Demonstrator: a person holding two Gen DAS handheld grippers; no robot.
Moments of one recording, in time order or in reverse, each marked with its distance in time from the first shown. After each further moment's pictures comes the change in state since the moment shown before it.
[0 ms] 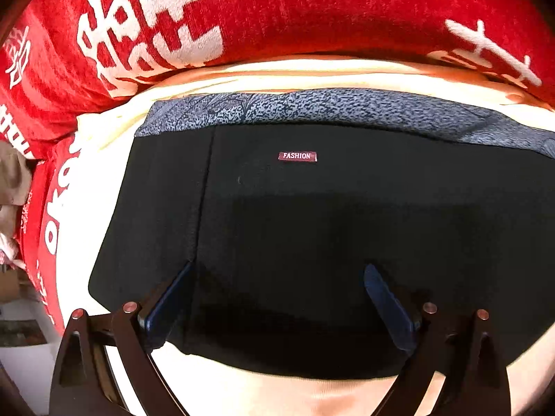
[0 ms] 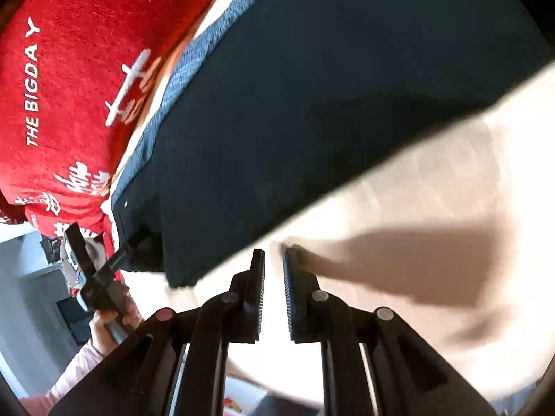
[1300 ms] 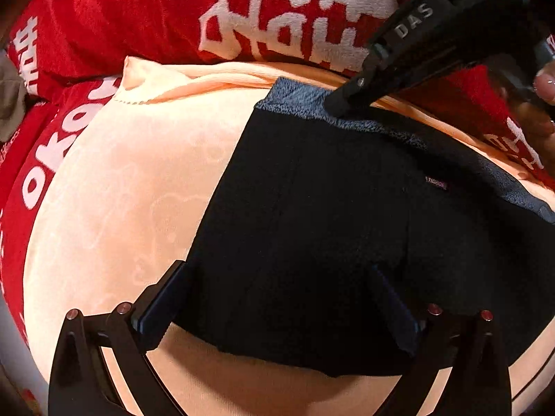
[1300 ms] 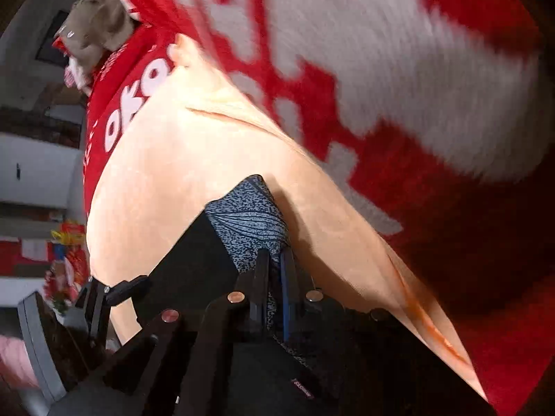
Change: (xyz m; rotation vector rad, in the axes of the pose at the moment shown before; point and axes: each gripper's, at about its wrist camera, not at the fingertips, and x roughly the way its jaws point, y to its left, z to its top) left arm 0.011 0.109 -0.046 -0.242 -0.165 -0.167; right arm 0.268 0.419 0.043 -1.135 0.359 -0.215
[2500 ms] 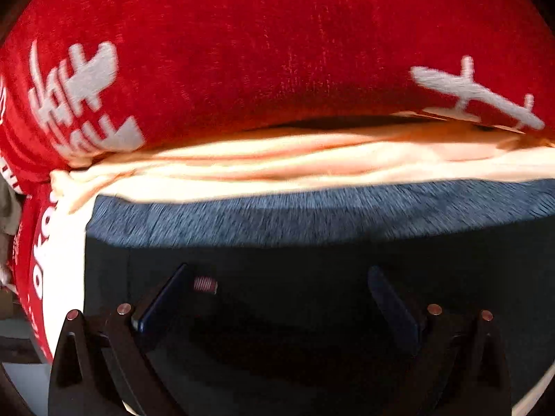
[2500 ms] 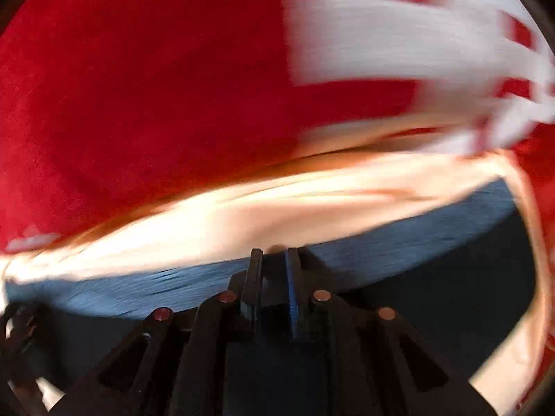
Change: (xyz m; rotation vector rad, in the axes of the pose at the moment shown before) left arm 0.017 -0.196 0.047 0.270 0.064 0.127; right arm -0.211 -0.280 -0.430 1.034 -0.398 -0.560
